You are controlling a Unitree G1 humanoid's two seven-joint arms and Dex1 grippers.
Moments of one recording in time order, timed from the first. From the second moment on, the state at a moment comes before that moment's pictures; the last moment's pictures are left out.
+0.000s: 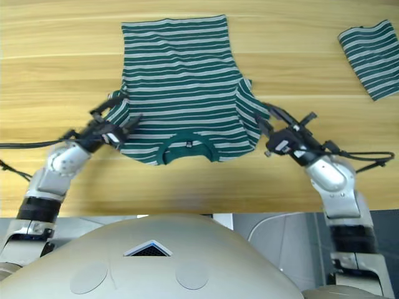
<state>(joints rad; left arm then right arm) 0.07 0.53 -0.20 0.21 0.56 -0.64 -0.30 0.26 -0.71 -0.03 -0.01 -0.19 -0.59 0.38</state>
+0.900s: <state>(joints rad) 0.25 0.79 -0.17 0.06 0.56 -0.60 -0.22 -0.12 -0.60 0.19 0.32 -0.51 -0.58 0.27</state>
